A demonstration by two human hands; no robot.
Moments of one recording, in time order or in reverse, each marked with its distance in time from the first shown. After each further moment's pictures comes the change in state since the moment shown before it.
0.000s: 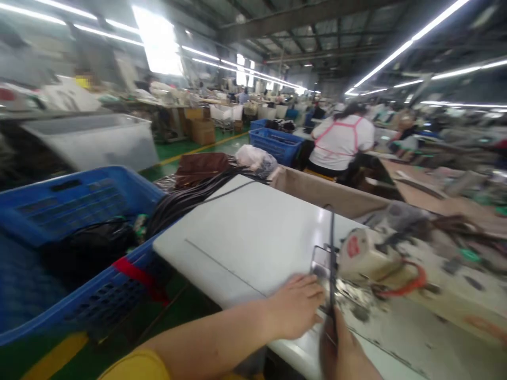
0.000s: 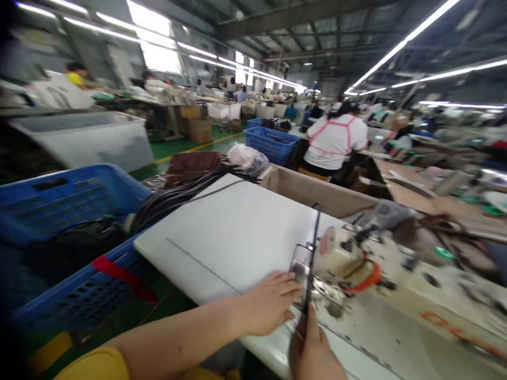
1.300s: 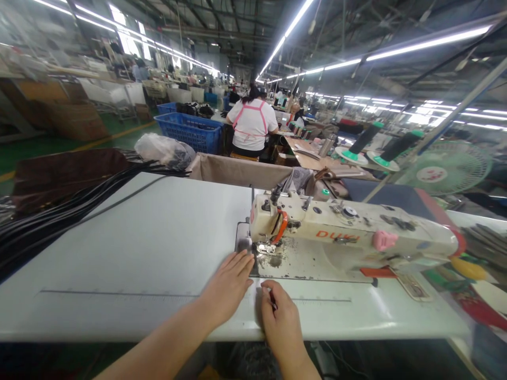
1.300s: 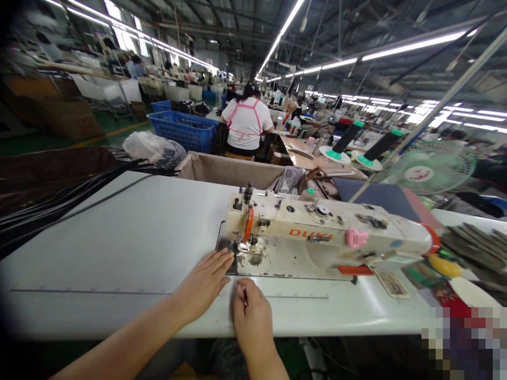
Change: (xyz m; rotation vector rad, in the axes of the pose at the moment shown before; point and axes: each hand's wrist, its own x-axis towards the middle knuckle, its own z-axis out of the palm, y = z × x) left_hand 0.003 -0.002 0.041 0.268 0.165 0.111; right_hand -0.021 0.012 -0.004 0.523 0.325 -0.018
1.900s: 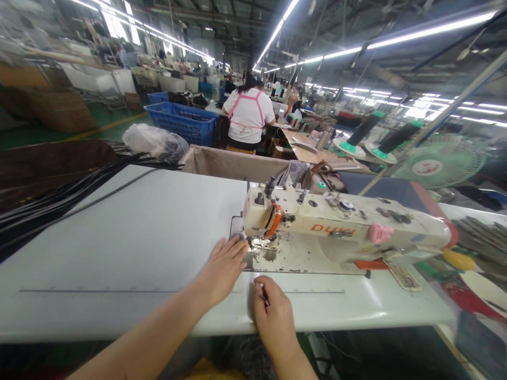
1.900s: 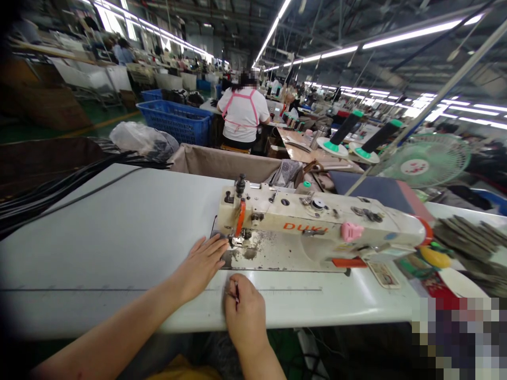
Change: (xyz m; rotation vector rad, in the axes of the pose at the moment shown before) left_hand 0.022 -0.011 -0.008 -0.056 -0.160 -0.117; right_hand -0.002 -0.001 0.000 -0.036 0.022 -0.095
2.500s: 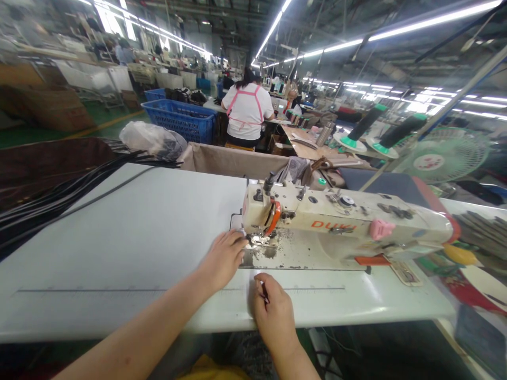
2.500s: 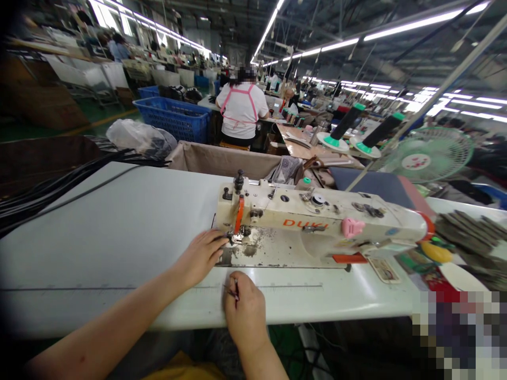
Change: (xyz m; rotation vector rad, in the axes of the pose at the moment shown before) left_hand 0.015 -0.013 0.001 -0.170 0.110 -0.020; right_hand -0.003 -0.001 0.001 -0.013 -0.002 0.004
